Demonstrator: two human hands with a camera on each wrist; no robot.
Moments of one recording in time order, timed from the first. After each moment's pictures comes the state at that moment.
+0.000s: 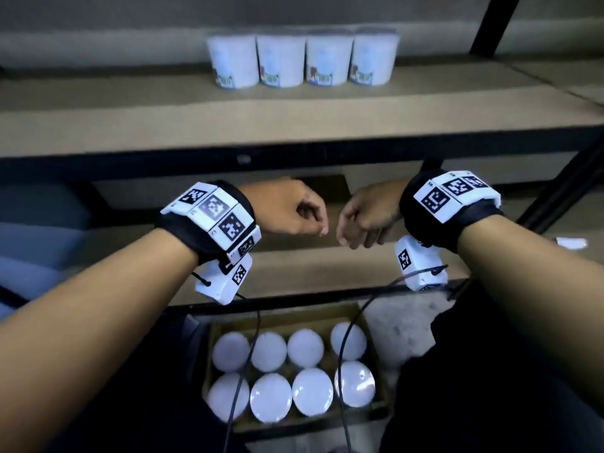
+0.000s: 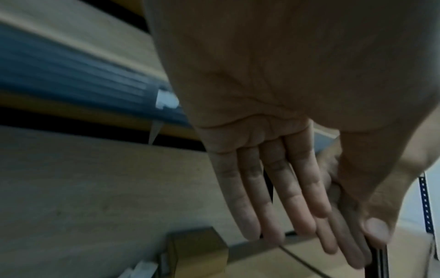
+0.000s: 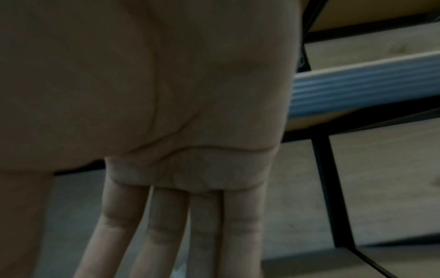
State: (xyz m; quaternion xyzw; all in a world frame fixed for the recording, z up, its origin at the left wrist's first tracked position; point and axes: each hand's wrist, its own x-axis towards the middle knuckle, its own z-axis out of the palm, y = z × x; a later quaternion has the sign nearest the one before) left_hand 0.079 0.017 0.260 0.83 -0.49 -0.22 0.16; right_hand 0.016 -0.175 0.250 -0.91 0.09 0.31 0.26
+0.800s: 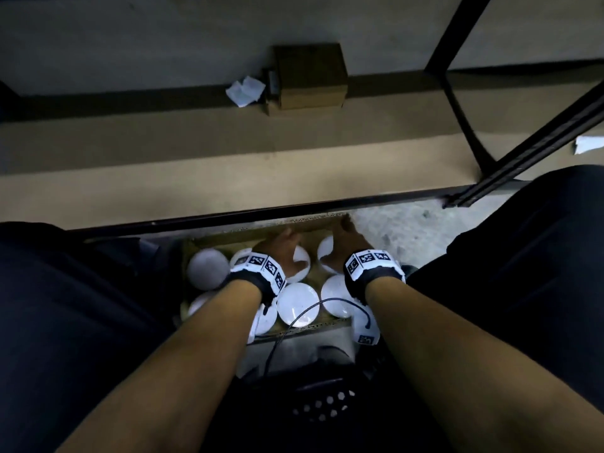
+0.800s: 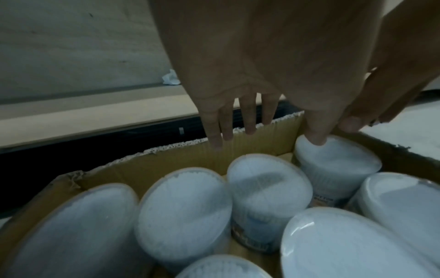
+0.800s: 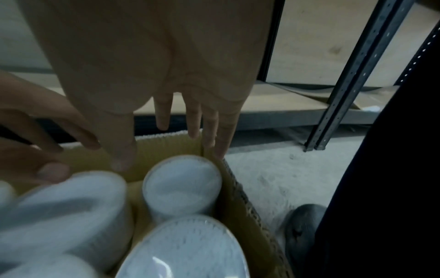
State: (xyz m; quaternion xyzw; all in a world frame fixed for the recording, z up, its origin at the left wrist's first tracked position) left_hand 0.027 0.018 -0.068 0.88 -0.32 -0.34 0.10; right_hand -0.044 -0.146 -0.060 -0.89 0.25 0.29 0.24
